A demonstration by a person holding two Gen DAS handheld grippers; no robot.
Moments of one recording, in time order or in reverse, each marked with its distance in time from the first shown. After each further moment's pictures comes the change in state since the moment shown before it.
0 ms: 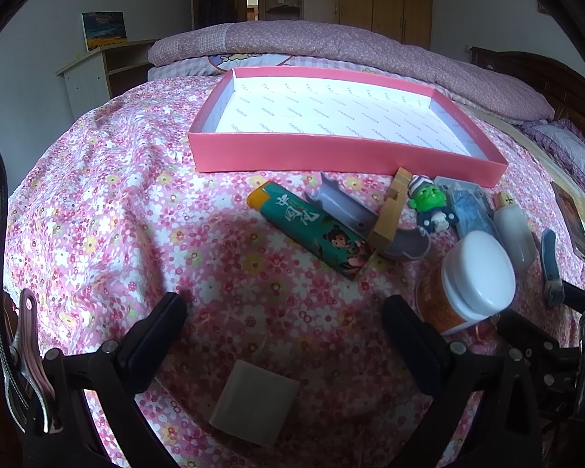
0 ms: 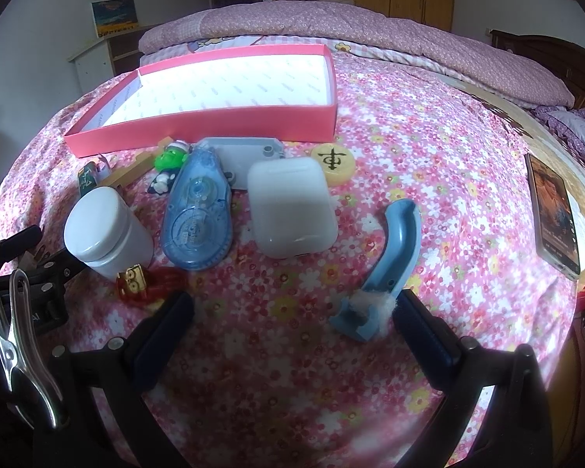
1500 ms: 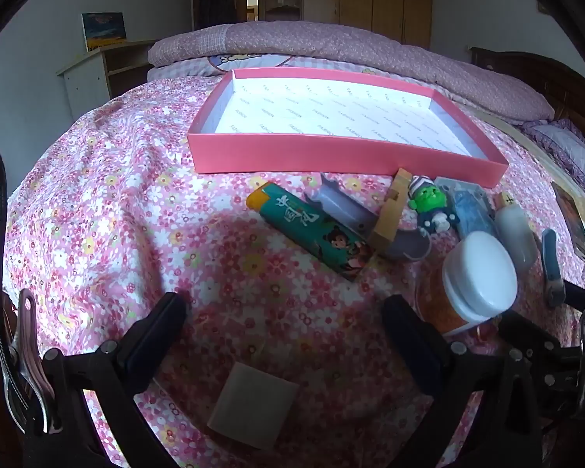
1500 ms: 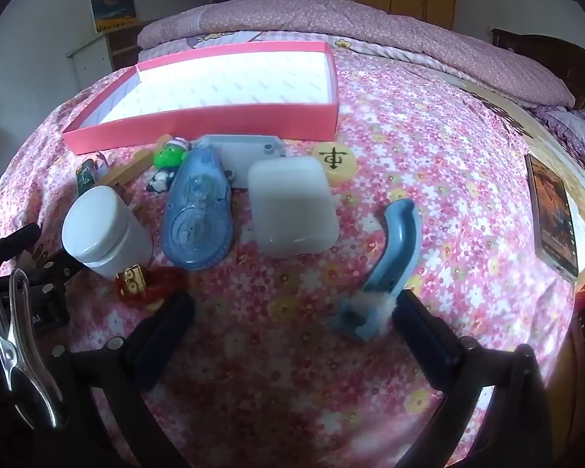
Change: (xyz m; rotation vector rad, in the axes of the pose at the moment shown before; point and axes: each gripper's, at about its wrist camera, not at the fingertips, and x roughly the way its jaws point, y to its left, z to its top) left arm 0.000 -0.001 0.001 0.000 -0.007 0.003; right arm 0.002 0.000 0.002 -0.005 0.012 -0.002
